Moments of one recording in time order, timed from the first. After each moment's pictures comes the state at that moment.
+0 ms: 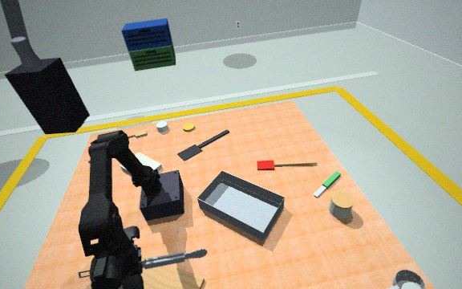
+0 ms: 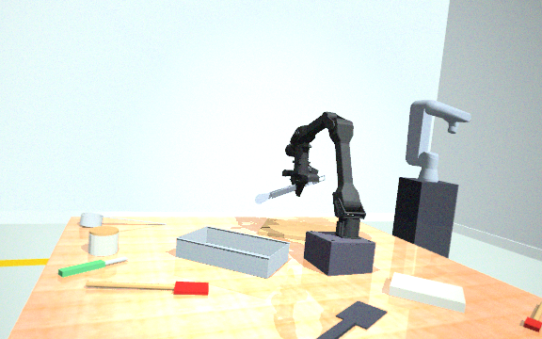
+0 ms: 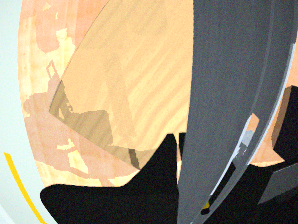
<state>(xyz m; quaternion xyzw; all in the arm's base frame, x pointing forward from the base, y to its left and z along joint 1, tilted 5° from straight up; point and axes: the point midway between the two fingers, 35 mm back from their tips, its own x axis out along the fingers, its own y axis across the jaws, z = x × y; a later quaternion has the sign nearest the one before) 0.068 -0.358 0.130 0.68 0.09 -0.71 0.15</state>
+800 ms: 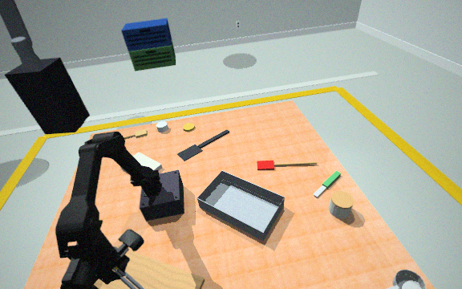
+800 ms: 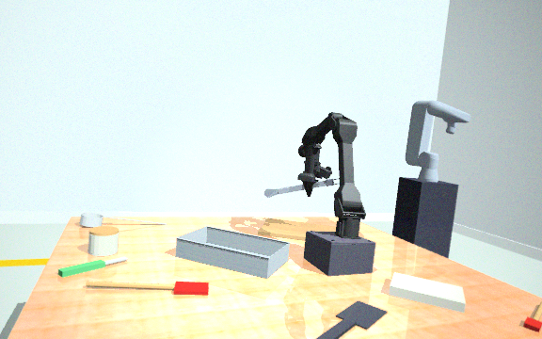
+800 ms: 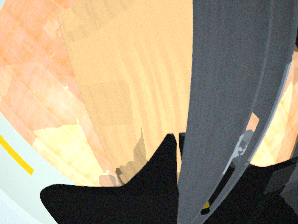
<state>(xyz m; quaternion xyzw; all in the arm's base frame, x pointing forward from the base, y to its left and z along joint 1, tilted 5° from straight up) 0.020 -0.364 0.132 0.68 -0.23 -0.68 -0.16</state>
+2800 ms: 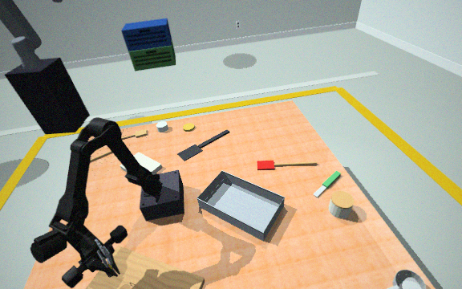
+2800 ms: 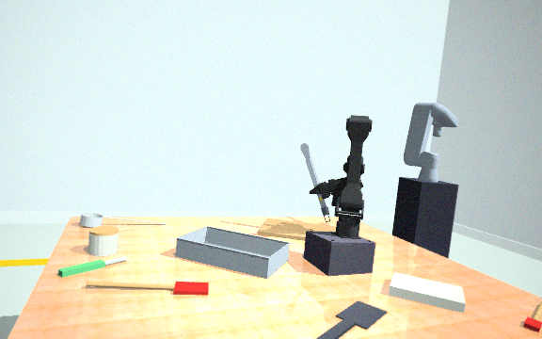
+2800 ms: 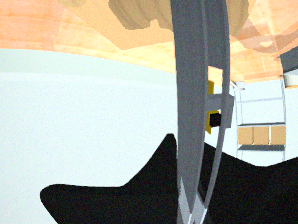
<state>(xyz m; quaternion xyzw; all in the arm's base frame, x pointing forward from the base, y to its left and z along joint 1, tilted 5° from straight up) -0.009 -0.348 0.123 0.94 -0.30 -0.17 0.00</state>
